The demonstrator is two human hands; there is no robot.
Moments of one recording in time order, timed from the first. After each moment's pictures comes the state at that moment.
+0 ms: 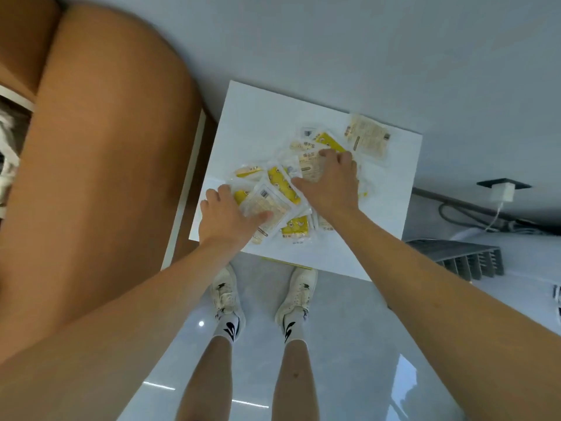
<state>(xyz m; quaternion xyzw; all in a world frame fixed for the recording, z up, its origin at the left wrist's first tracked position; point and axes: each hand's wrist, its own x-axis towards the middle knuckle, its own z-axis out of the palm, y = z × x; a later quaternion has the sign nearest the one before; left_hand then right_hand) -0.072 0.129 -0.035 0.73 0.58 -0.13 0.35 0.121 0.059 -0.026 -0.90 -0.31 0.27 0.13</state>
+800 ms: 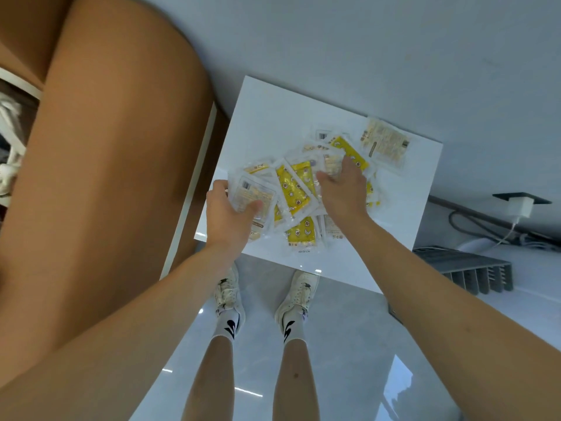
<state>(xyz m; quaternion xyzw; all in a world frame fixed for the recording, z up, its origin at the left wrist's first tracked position) -0.073 0.134 -0.036 0.53 0.65 0.10 0.53 0.119 0.070 -0.014 -0.87 -0.18 0.36 0.28</state>
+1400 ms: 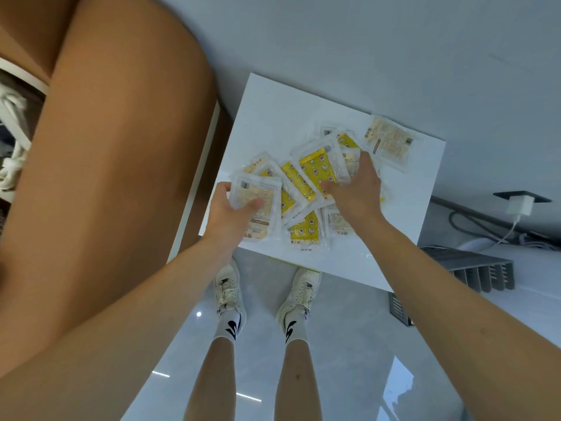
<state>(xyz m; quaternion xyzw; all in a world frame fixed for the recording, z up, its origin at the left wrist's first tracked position) -0.086 0.136 -0.029 0.43 0.64 0.09 0.63 0.126 0.054 -0.018 -0.87 -0.17 0.35 0.31</state>
